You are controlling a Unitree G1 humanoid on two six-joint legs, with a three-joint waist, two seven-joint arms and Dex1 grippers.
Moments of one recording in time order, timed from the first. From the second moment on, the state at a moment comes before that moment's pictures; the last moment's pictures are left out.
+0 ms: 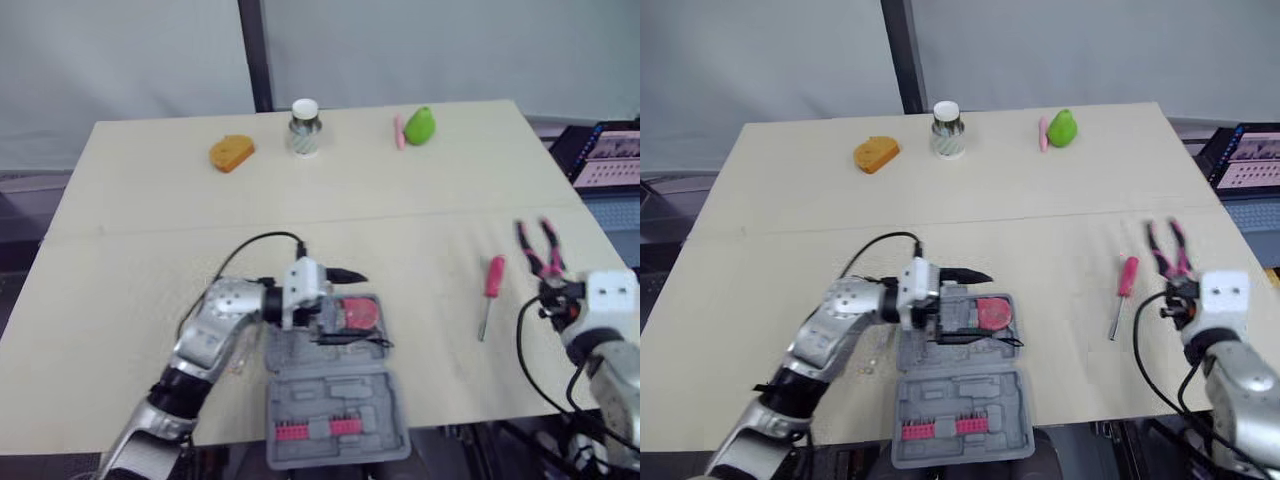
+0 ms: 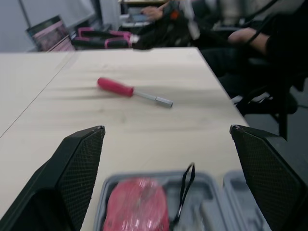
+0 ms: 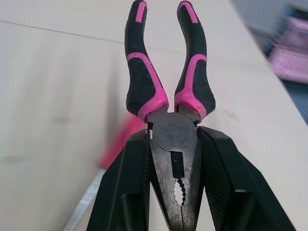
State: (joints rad) left arm -0.33 0.45 -0.20 -0.13 -0.29 0.16 -1.00; right arm 0.09 -0.71 -0.37 -0.39 0.33 0.48 0.47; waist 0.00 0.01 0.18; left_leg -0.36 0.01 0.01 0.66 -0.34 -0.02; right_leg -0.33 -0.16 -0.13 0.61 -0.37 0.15
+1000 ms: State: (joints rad) left arm 0.66 0.48 0.33 -0.56 -0.37 -0.04 -0.87; right arm -0.64 -0.80 0.62 -0.42 0.08 0.63 1.11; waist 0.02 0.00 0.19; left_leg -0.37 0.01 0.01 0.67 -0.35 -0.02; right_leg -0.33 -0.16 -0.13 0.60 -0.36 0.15
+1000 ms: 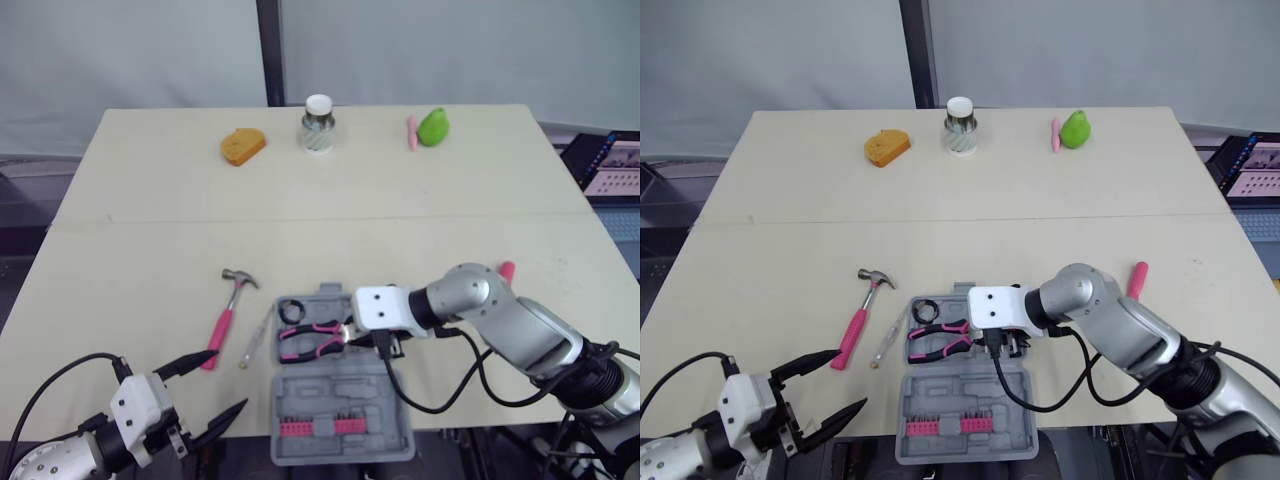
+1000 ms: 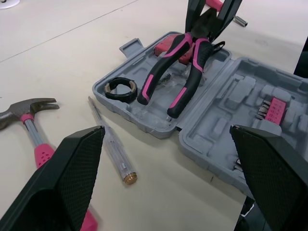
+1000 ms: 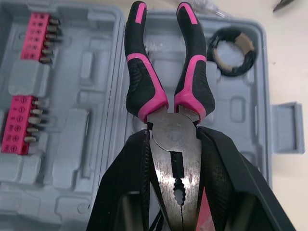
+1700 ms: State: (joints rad) left arm 0.61 0.49 0.29 -0.56 -0.36 -0.04 -0.83; right arm -0.59 -0.73 0.62 -0.44 -0.02 0.73 1.06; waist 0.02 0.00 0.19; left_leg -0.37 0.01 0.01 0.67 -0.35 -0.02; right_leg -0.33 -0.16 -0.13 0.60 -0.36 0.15
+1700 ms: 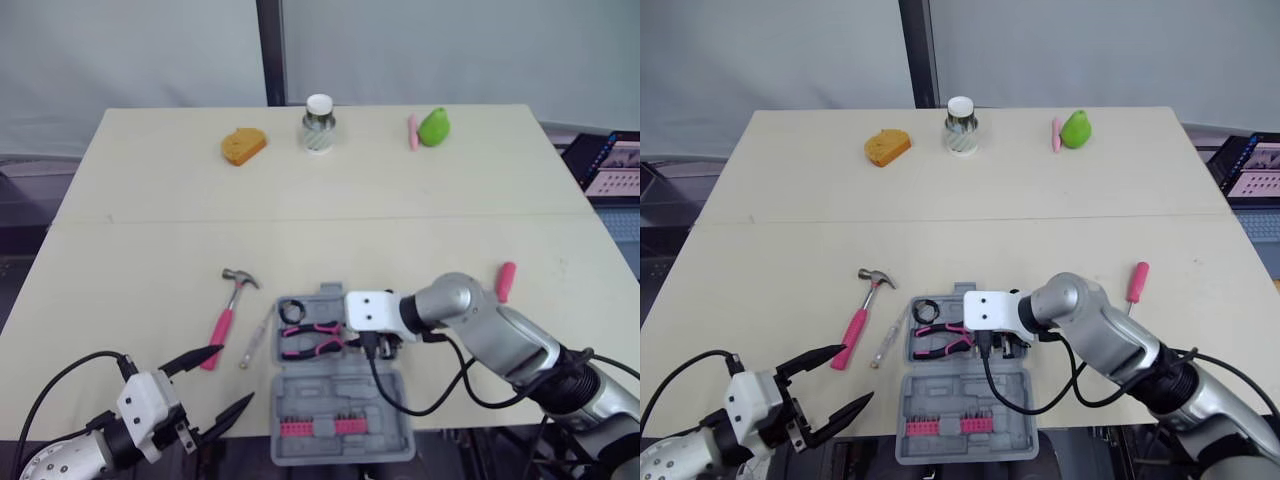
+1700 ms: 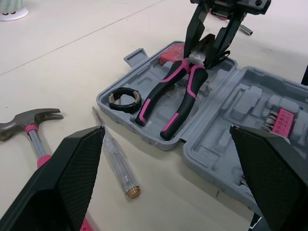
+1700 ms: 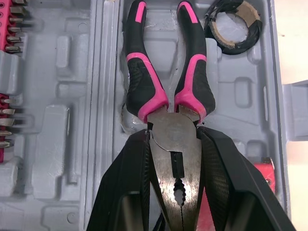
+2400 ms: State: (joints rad) left arm 0.55 0.53 0.28 -0.52 -0.37 -0.01 -0.84; right arm -0.56 -0.69 0.62 -0.46 -0.02 0.79 0.99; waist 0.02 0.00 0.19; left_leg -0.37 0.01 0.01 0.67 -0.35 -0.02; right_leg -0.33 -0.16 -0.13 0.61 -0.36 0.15
